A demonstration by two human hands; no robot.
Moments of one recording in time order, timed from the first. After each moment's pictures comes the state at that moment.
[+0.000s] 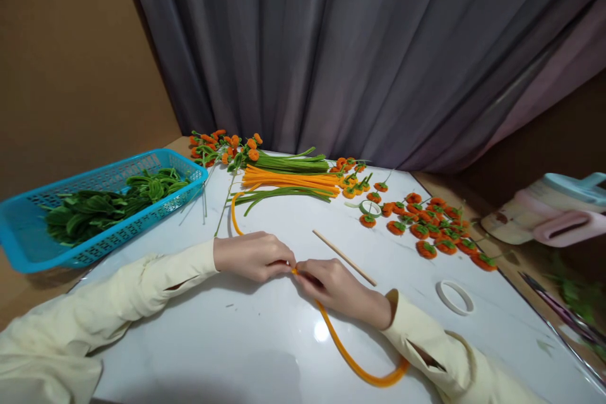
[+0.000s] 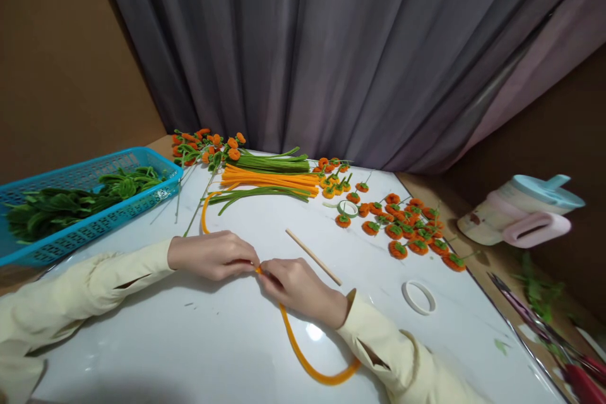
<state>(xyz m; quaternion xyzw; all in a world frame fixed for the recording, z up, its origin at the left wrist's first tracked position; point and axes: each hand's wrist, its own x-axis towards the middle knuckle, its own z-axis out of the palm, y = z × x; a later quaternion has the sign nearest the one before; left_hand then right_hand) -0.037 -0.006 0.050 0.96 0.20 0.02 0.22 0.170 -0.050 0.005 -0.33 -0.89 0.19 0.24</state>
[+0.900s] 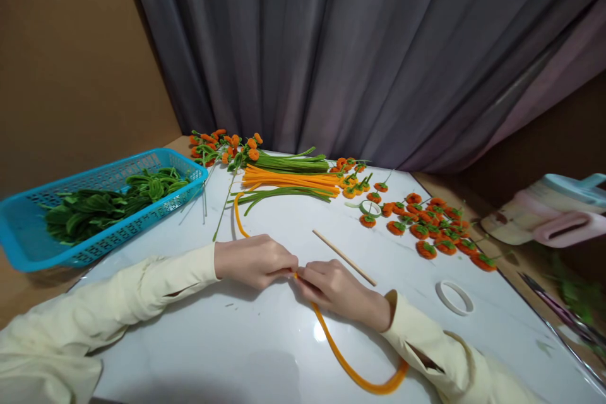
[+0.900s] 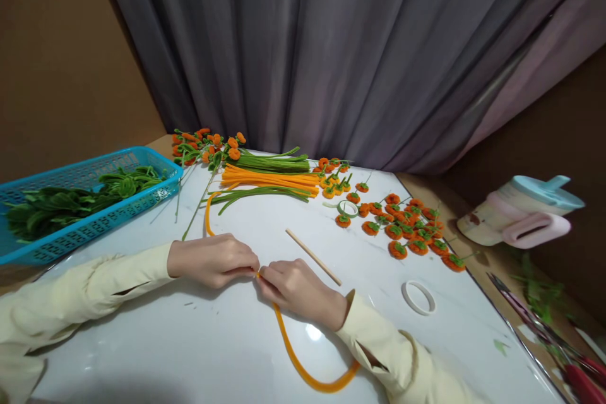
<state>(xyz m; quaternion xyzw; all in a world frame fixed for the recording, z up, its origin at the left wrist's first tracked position) -0.035 -0.013 0.050 0.98 0.17 0.02 0.13 0.171 -0.050 0.004 -0.27 -0.94 0.02 0.22</state>
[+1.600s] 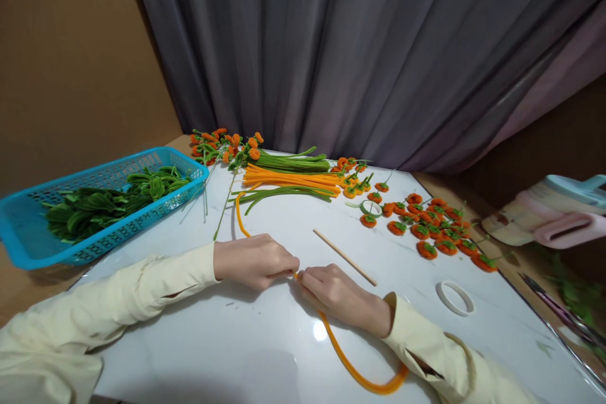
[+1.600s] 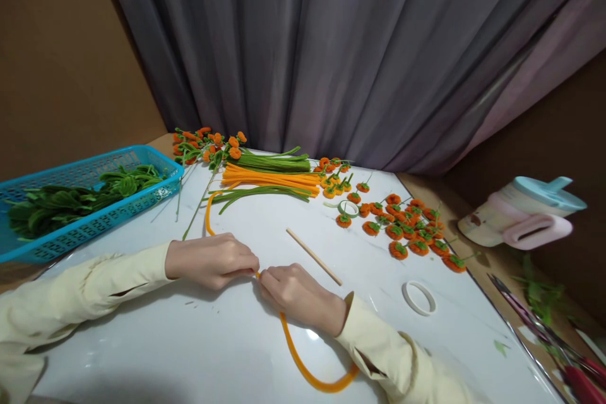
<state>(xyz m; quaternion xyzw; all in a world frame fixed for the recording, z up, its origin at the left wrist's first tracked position) -0.034 -0.016 0.055 0.98 0.16 0.00 0.08 0.172 -0.054 0.002 -0.23 -0.95 -0.03 0.20</state>
